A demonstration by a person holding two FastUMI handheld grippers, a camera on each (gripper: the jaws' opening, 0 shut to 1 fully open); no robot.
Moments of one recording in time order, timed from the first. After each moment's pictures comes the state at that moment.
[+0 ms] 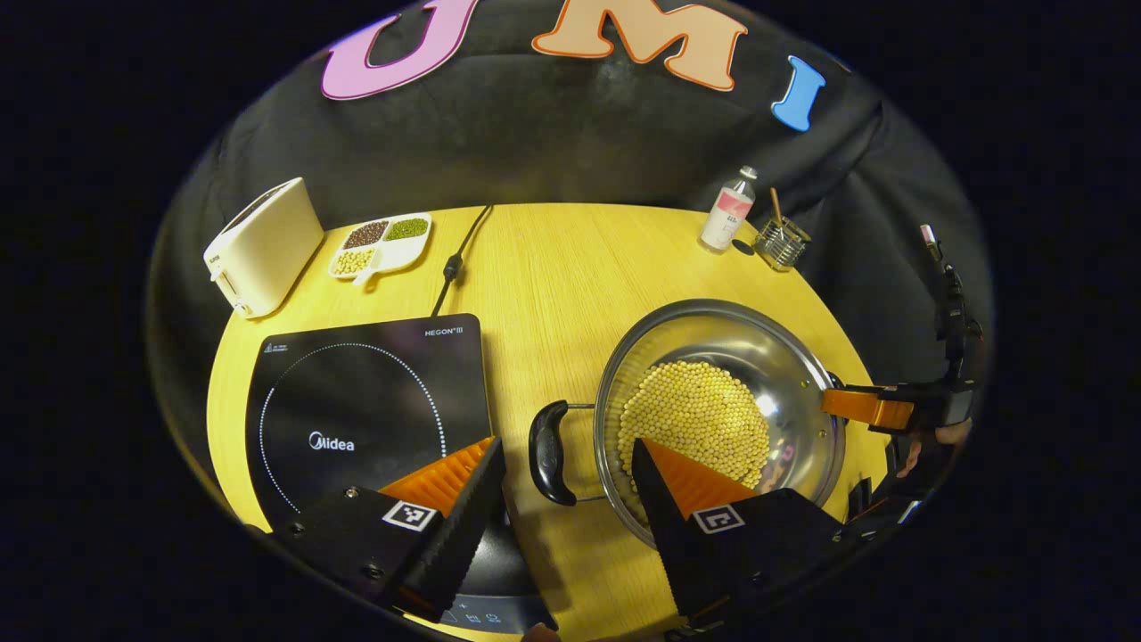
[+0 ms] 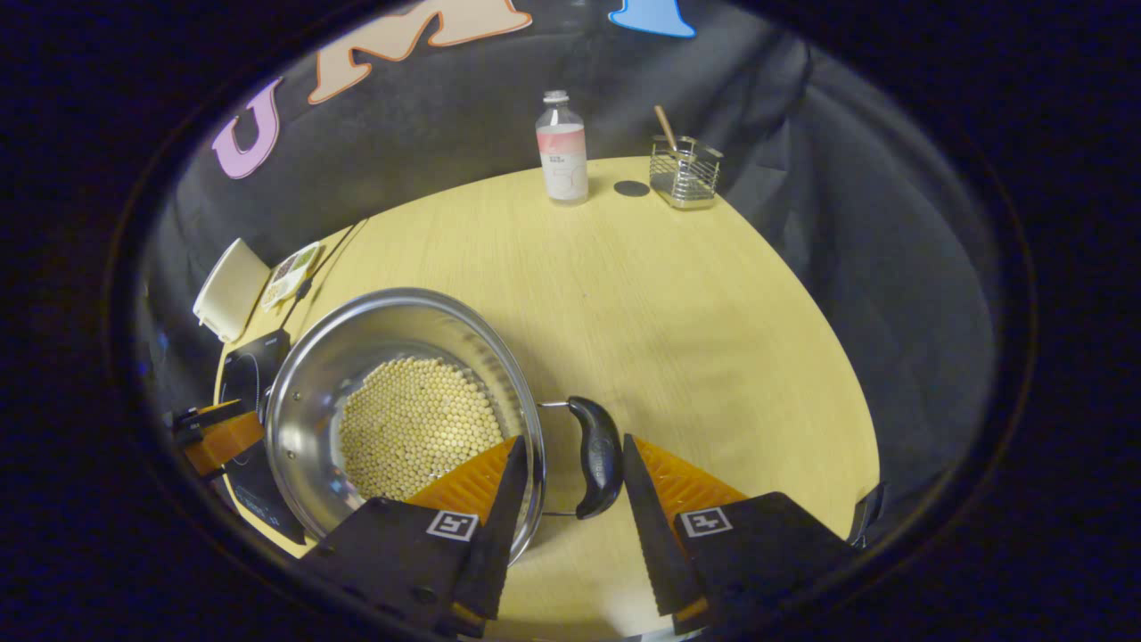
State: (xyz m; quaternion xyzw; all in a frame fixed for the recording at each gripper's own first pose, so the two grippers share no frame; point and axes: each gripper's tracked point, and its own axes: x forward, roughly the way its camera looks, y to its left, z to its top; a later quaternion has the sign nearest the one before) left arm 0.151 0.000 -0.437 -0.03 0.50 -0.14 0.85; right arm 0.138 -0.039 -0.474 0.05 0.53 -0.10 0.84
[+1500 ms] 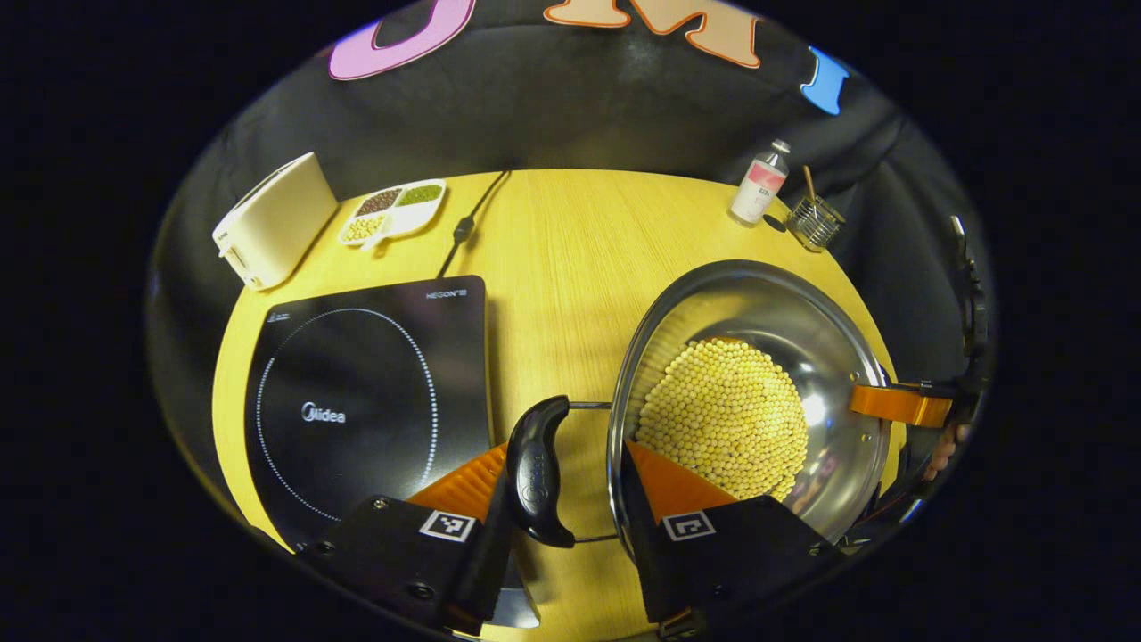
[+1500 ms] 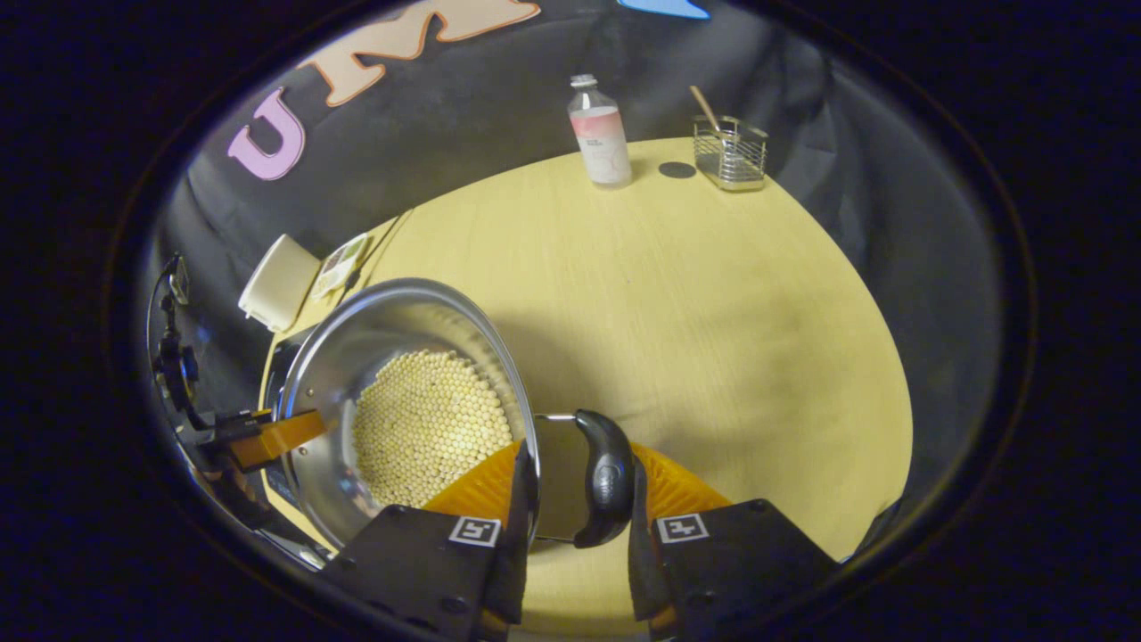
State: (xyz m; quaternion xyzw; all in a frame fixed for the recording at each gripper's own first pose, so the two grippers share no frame) left arm 0.133 0.006 -0.444 -0.01 0.54 -0.08 0.84; right arm 0.140 -0.020 -0.471 0.11 0.56 -0.01 0.82
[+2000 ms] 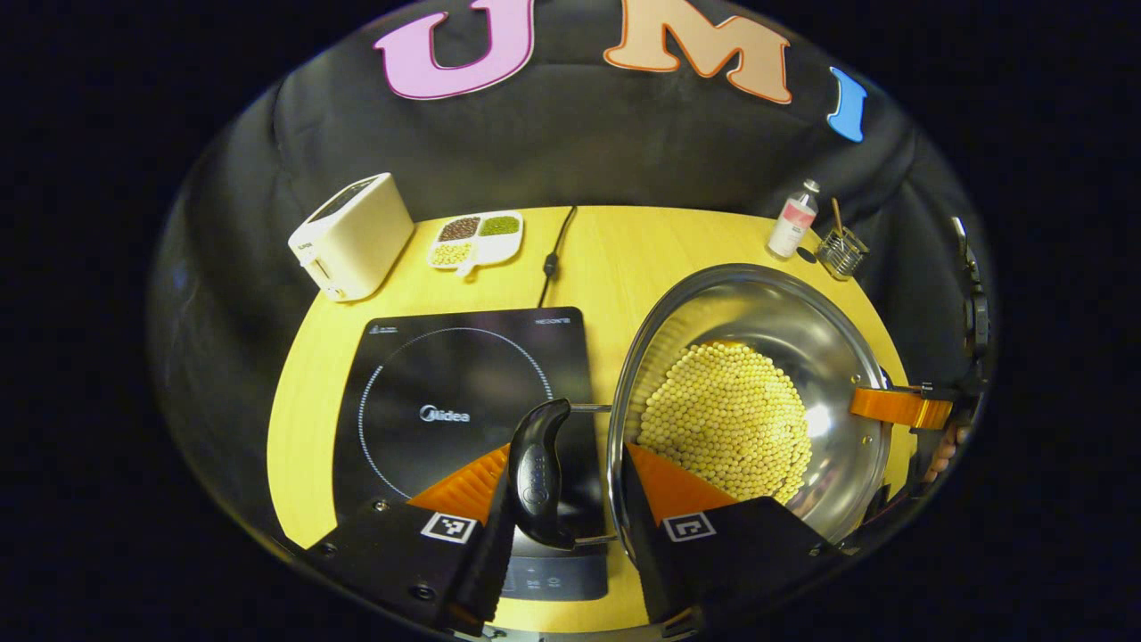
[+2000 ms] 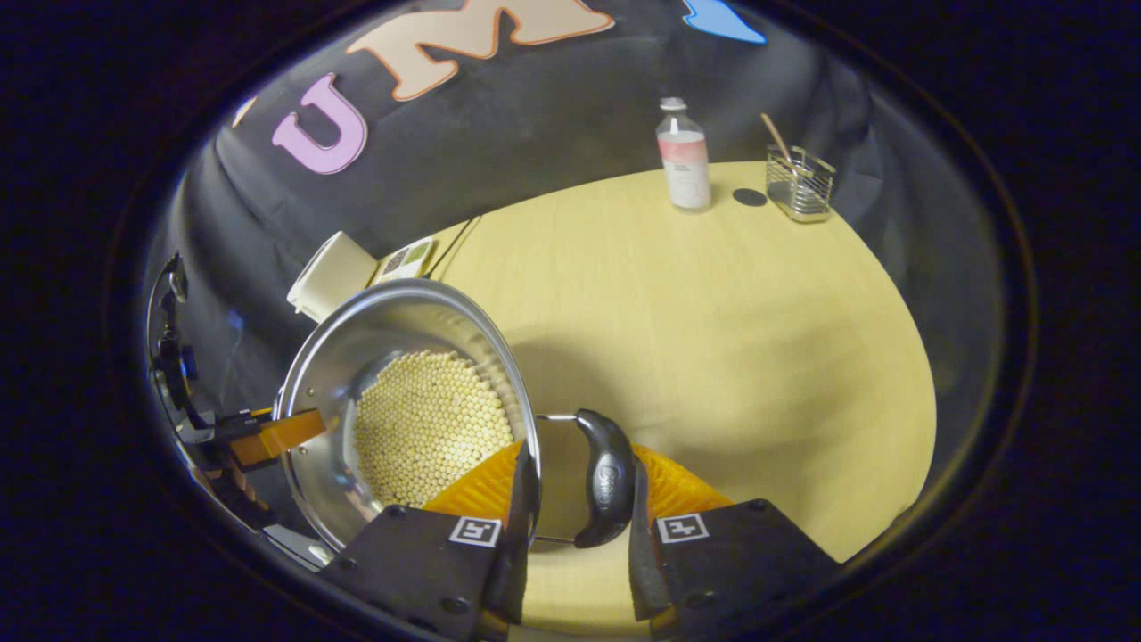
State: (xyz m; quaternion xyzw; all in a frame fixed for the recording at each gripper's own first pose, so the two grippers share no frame) left arm 0.130 0.085 -0.390 0.00 0.51 -0.03 0.86; right arm 0.157 0.060 -0.441 0.12 0.53 0.05 0.84
